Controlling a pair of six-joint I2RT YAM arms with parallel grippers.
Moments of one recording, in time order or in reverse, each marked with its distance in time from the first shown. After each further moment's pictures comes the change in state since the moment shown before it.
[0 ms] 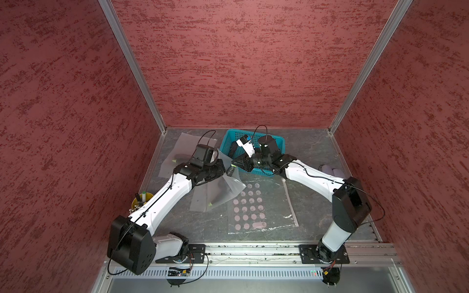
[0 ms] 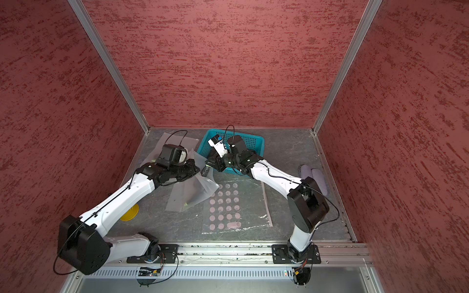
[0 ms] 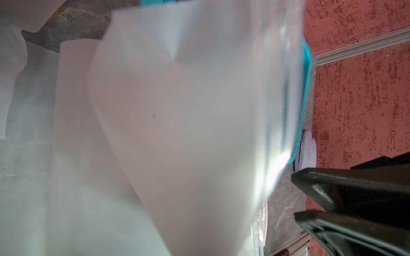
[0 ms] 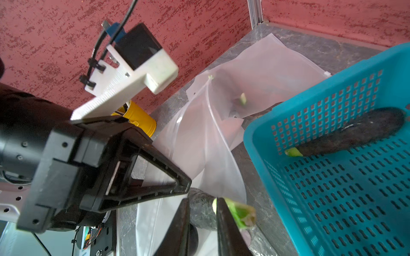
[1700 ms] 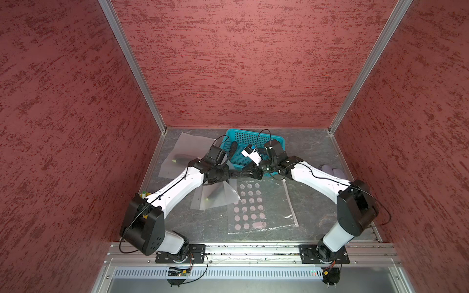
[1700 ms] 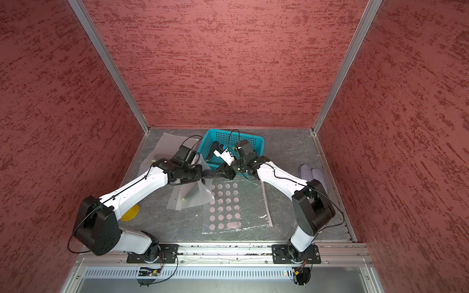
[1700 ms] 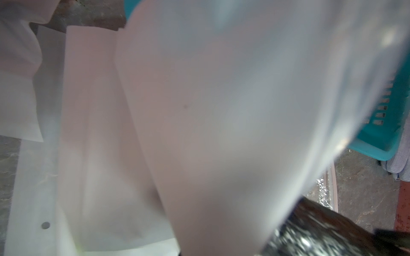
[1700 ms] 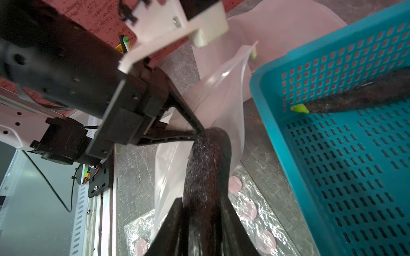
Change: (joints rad) left arm -0.094 0.159 0.059 -0.117 -0.163 0.129; right arm -0.055 -0.043 -0.081 -0.183 -0.113 -0.251
